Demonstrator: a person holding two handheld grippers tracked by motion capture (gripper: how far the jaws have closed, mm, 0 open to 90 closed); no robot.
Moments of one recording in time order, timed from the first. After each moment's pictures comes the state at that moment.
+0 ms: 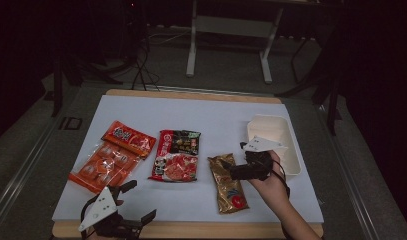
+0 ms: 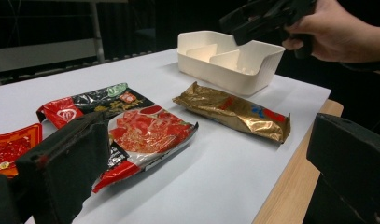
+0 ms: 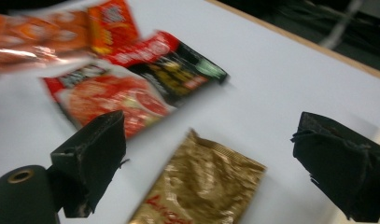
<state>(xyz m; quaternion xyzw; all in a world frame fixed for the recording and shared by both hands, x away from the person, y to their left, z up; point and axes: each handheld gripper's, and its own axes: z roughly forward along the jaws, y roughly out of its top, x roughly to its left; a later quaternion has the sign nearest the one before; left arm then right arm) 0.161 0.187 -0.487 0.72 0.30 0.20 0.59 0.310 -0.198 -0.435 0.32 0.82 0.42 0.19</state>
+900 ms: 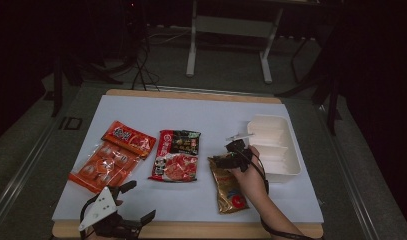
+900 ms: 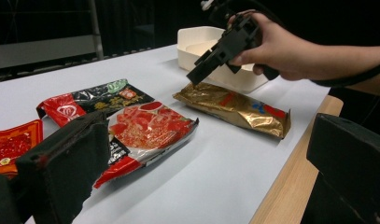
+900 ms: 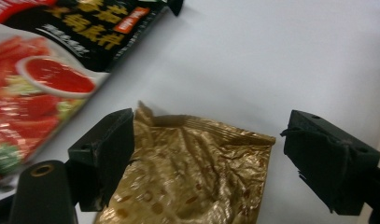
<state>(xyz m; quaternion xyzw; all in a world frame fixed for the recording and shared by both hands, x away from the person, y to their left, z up) 0.162 0.188 -0.488 0.73 0.30 0.19 0.59 0.362 -0.163 -0.494 0.47 0.82 0.30 0.16</state>
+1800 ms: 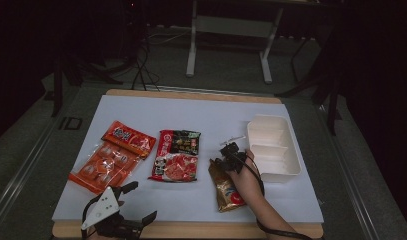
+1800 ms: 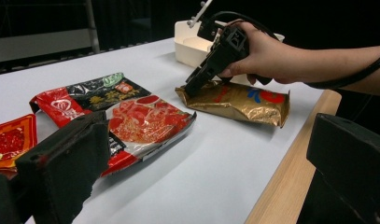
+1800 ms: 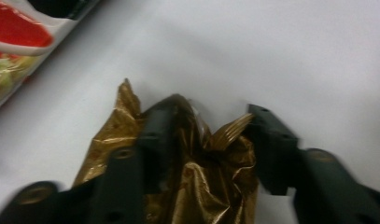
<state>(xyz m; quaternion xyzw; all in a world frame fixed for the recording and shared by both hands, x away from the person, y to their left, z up) 0.164 0.185 -0.491 0.74 0.30 0.19 0.57 0.370 -0.154 -0.521 0.46 0.84 0.24 0.14</state>
